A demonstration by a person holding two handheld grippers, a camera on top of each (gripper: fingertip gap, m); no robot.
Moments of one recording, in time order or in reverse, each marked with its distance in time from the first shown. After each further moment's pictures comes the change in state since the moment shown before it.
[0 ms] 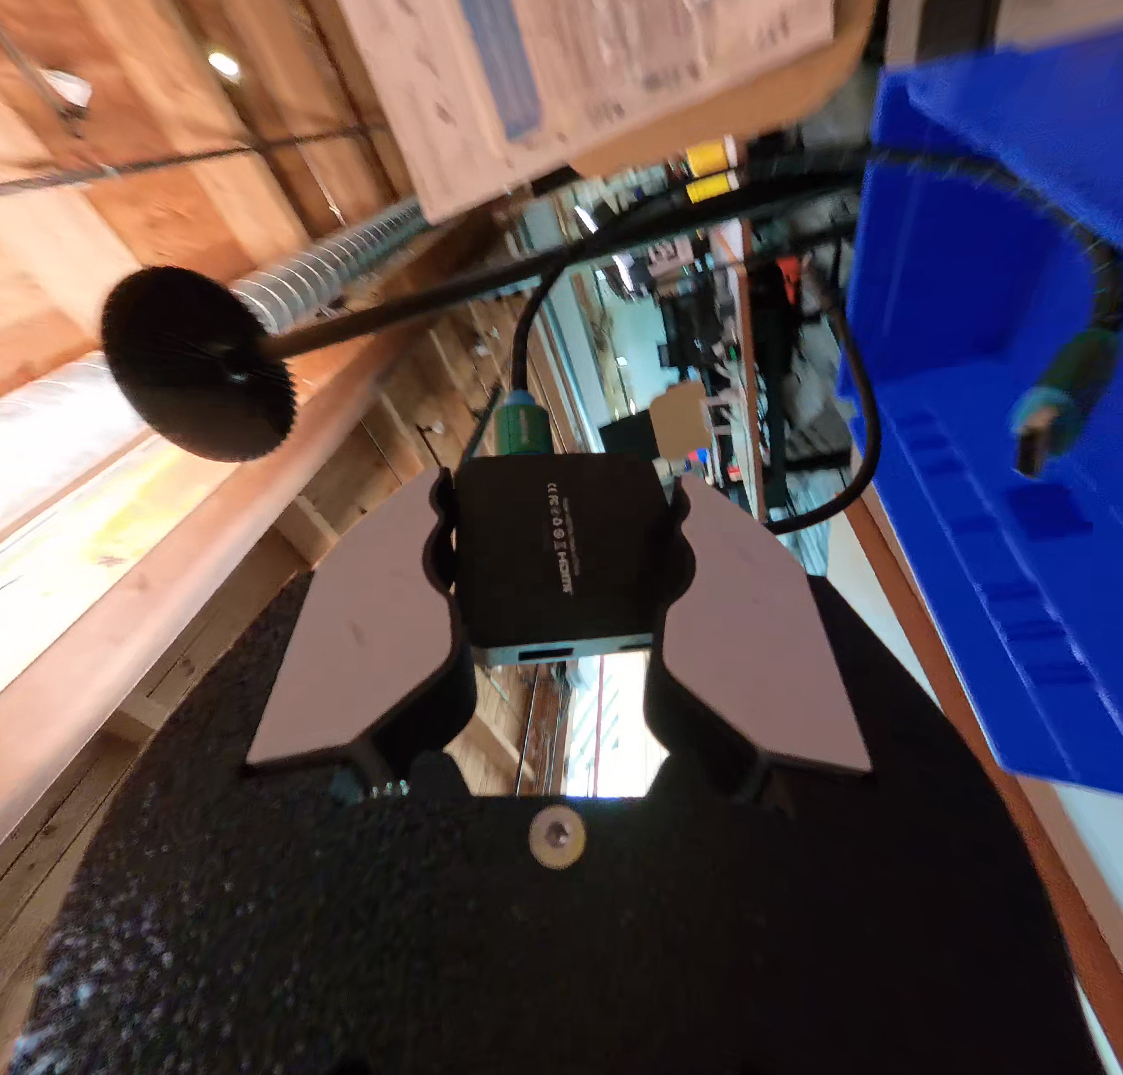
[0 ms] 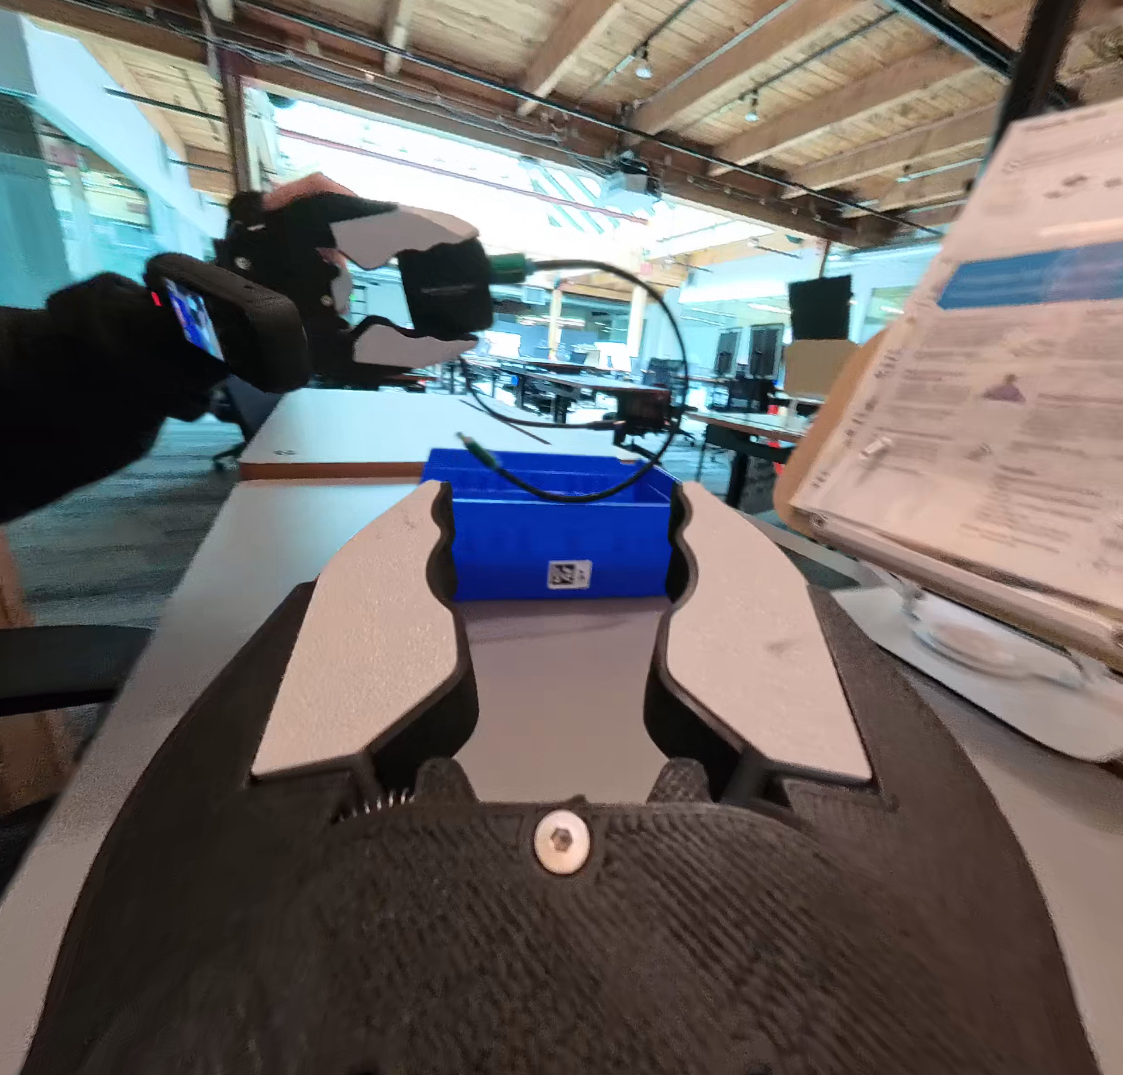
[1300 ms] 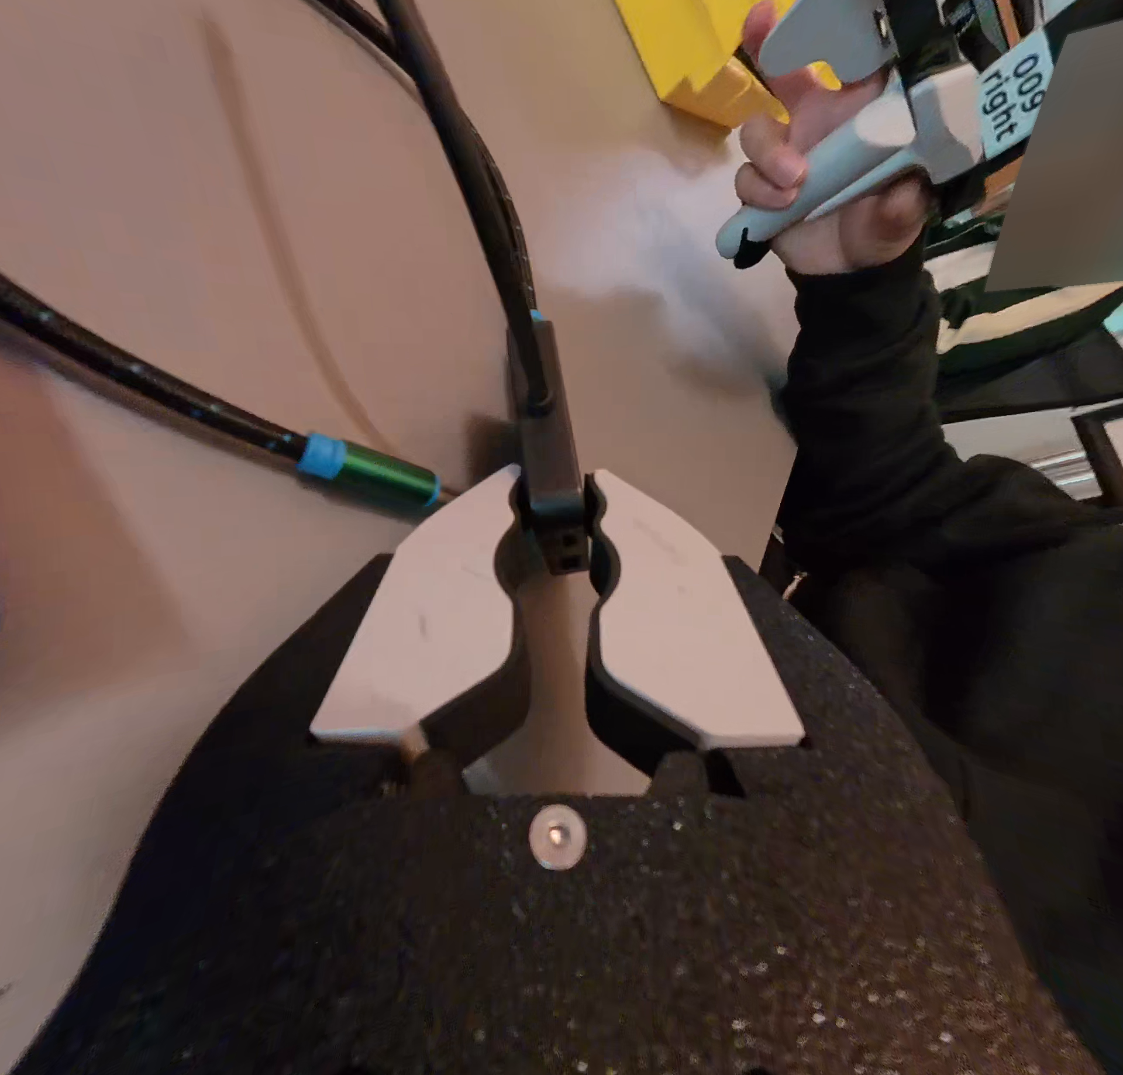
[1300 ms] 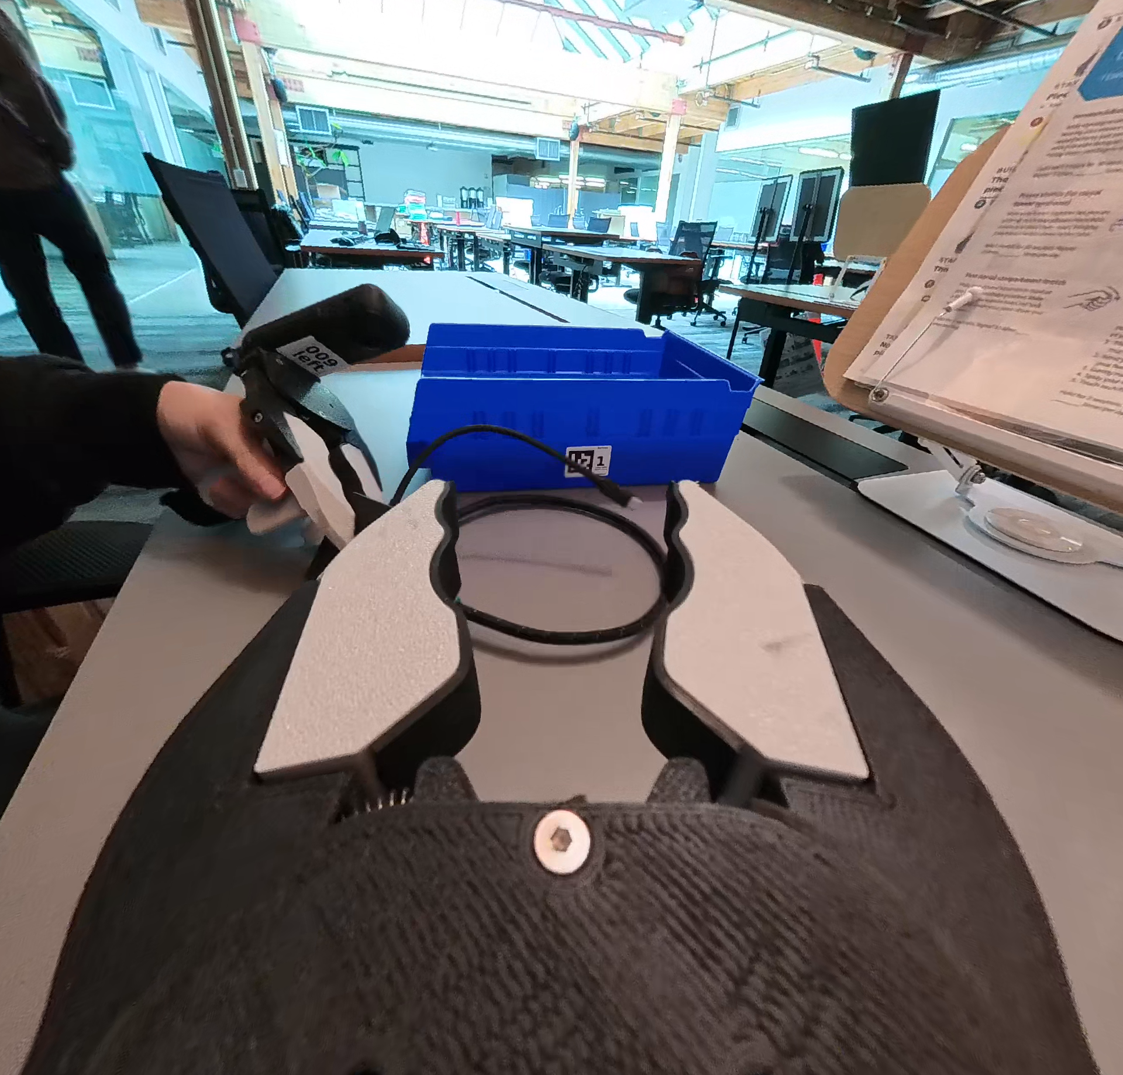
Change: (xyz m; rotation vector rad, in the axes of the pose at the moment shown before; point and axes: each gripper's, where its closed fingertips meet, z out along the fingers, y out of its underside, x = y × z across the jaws) left arm 0.183 -0.133 -0.149 0.290 1.829 -1.860; right arm -0.004 0.057 0.007 -0.226 -0.026 0.039
